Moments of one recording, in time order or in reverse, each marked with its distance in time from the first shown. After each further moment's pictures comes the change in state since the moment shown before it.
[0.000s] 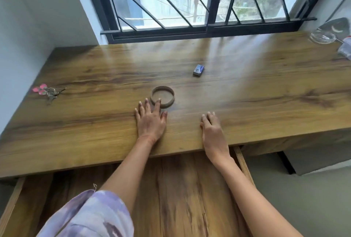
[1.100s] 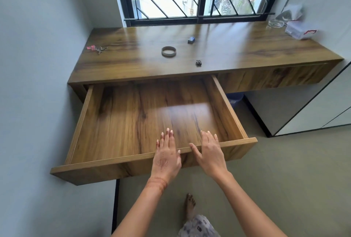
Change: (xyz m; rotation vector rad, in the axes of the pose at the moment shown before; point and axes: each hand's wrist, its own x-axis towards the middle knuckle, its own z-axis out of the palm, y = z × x) left_hand -0.479 -0.040 -0.007 -0.094 -0.083 0.199; right_hand -0.415 -0.035 -0.063 -0.065 -0.081 -0.041
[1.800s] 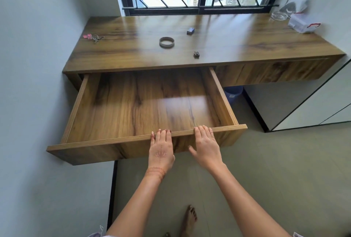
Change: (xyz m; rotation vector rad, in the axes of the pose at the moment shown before) left_hand -0.001 0.013 0.013 0.233 -0.030 -0.043; right_hand -0.002 0.024 0.010 -0.185 -0.058 -0.137
